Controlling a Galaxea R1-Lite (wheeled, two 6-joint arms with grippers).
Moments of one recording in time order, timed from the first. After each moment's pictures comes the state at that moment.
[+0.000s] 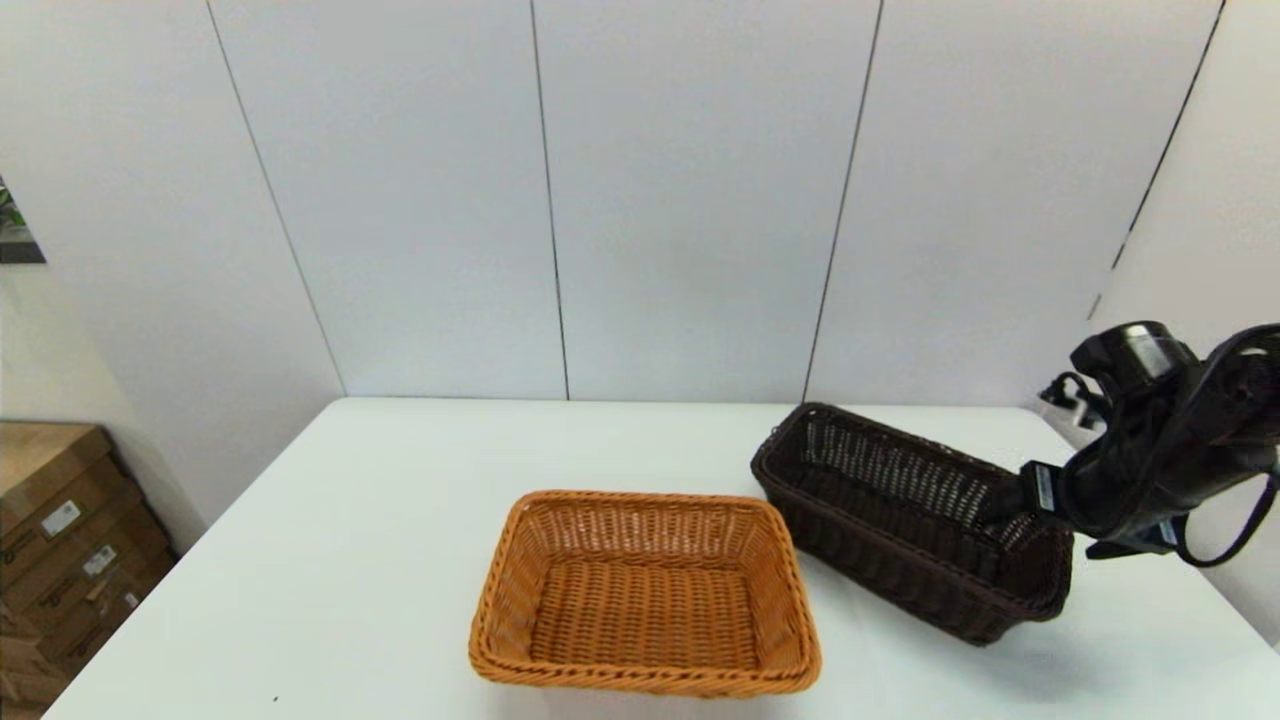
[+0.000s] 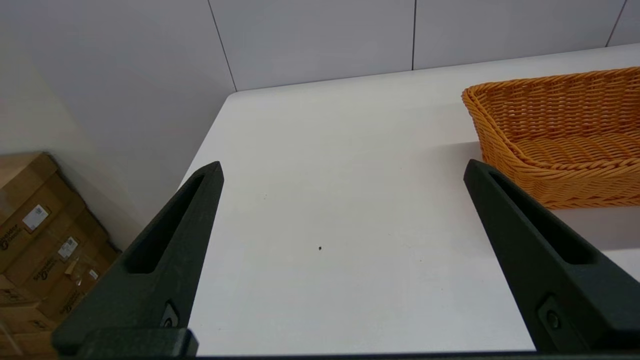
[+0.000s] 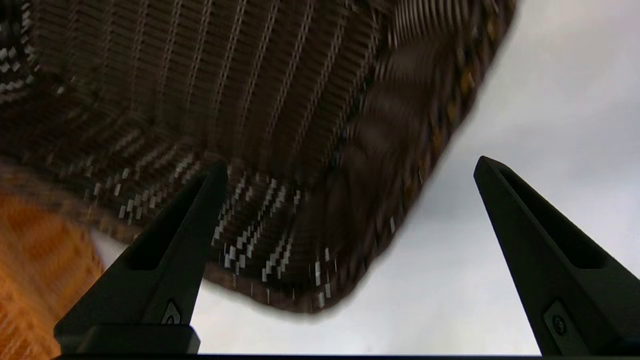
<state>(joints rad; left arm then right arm) -0.01 0.00 0.00 0.01 -0.02 0.09 -0.09 1.90 -1.09 0.39 0.05 0.24</state>
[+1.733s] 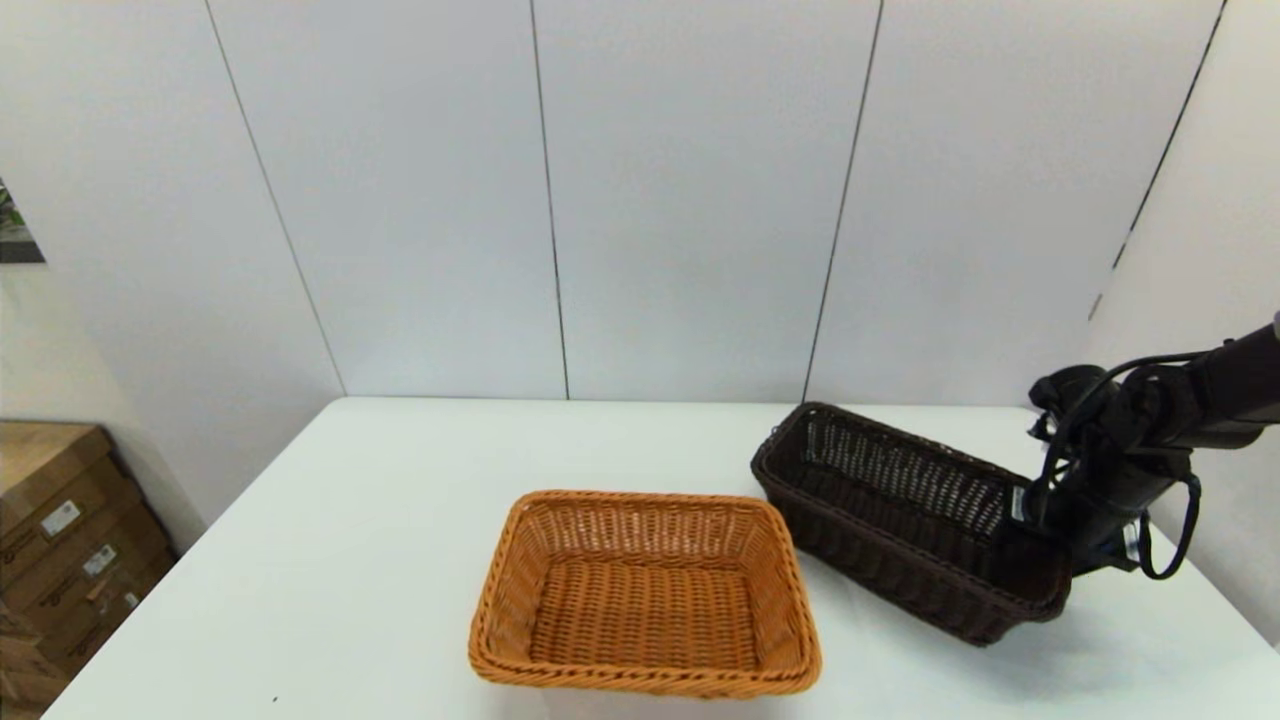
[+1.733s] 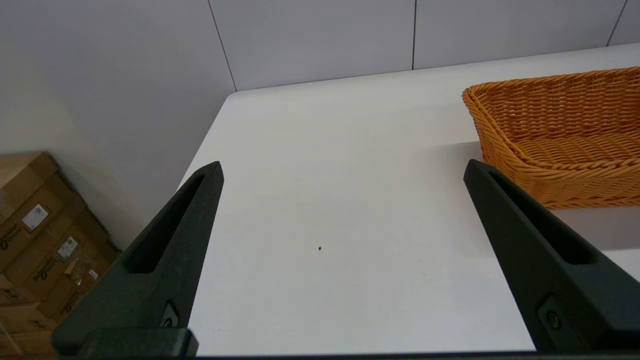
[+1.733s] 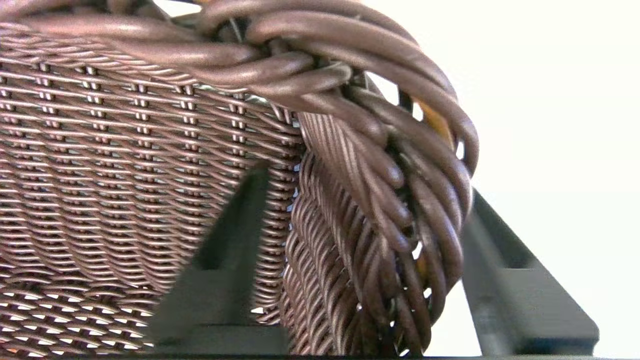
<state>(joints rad) -0.01 0.00 0.00 0.01 -0.02 0.09 -0.16 2.18 -1.24 0.40 -0.03 0.35</state>
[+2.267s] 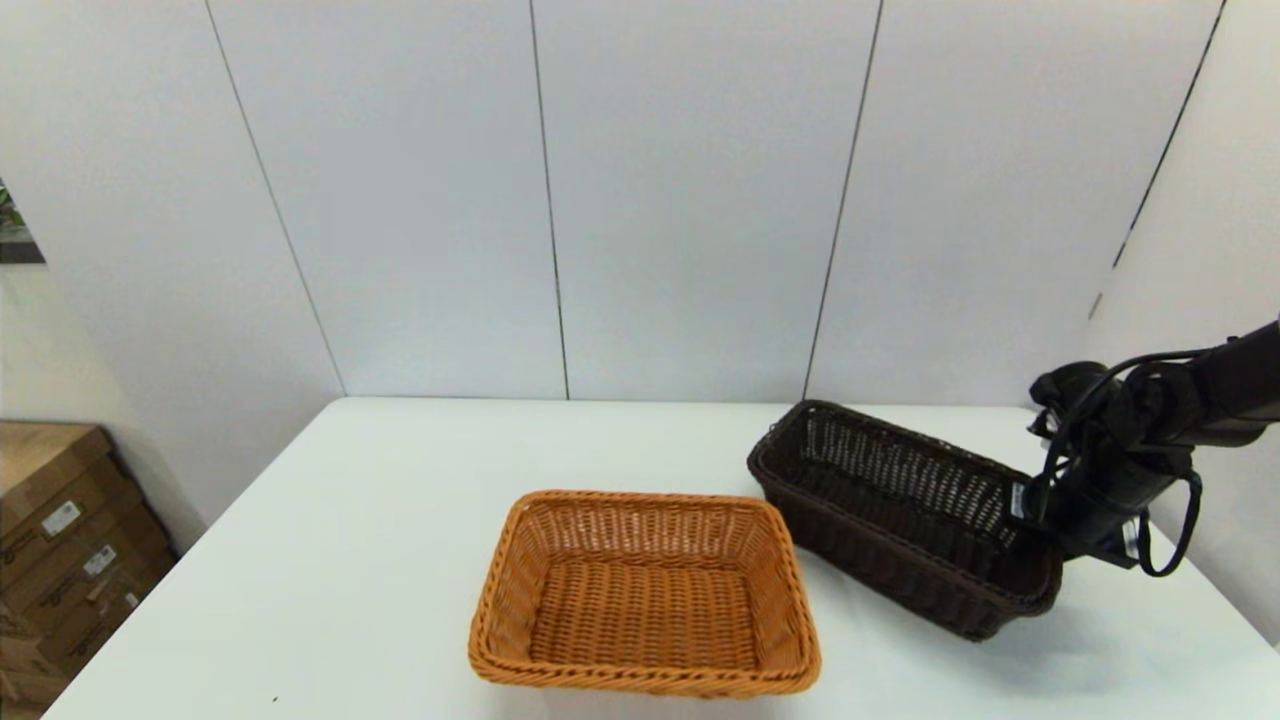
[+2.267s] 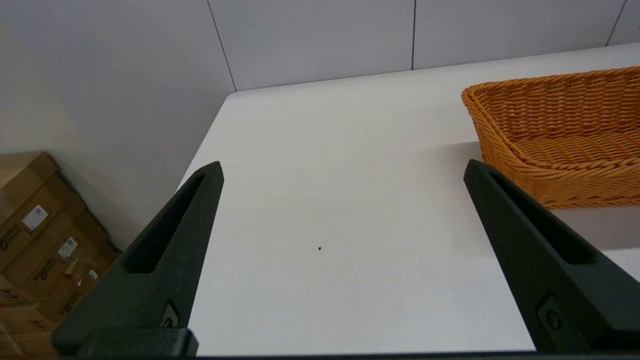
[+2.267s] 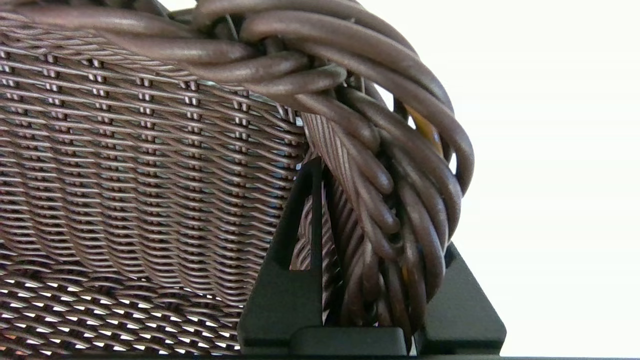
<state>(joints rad) -0.01 0.00 0.00 0.01 -0.02 0.10 -0.16 2.17 -1.24 0.40 -0.03 0.35</state>
